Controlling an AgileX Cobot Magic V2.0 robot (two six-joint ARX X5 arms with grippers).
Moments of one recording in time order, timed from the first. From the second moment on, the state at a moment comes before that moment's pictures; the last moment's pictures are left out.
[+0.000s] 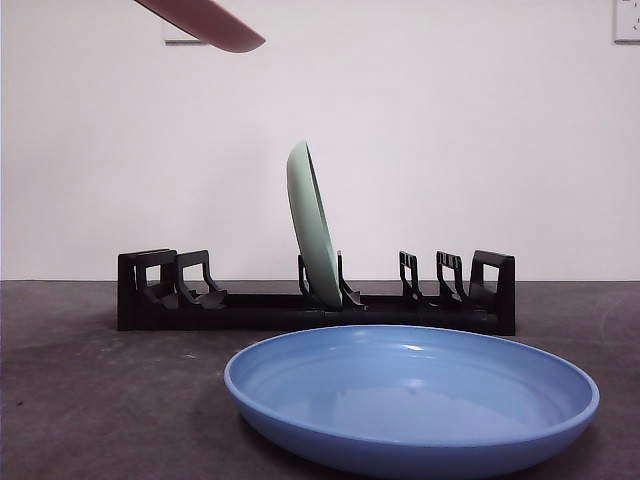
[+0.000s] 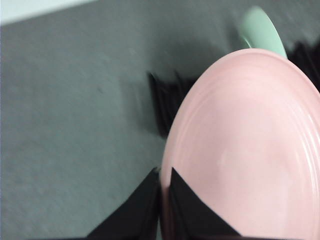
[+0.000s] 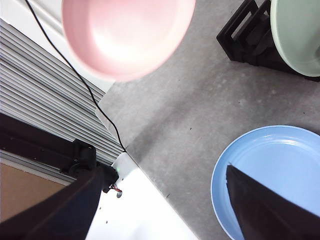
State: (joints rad) left arm -0.42 1.44 1.99 -1.40 -0.18 -0.07; right arm 0.29 0.79 1.04 -0.82 -0.83 0.28
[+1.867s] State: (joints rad) left arm -0.61 1.52 0.93 -0.26 0.39 -0.31; right arm 0.28 0.61 1.04 -1.06 -0.62 0.26
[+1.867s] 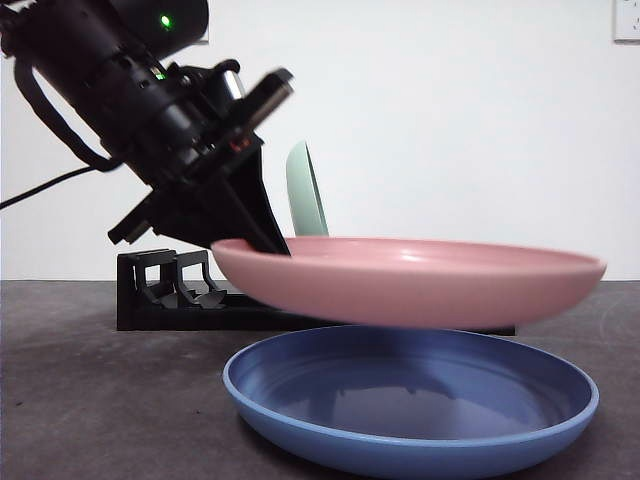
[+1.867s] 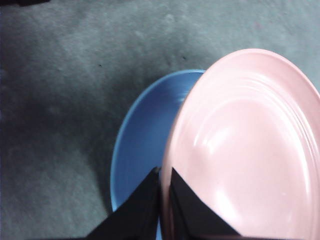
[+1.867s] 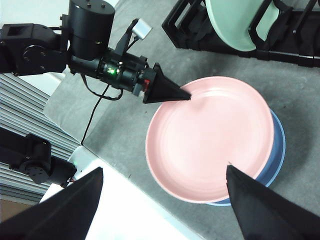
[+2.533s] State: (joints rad) left arm -0.63 1.59 0.93 -0.20 0.35 -0.31; right arm 0.28 0.60 1.04 -1.08 -0.63 0.26
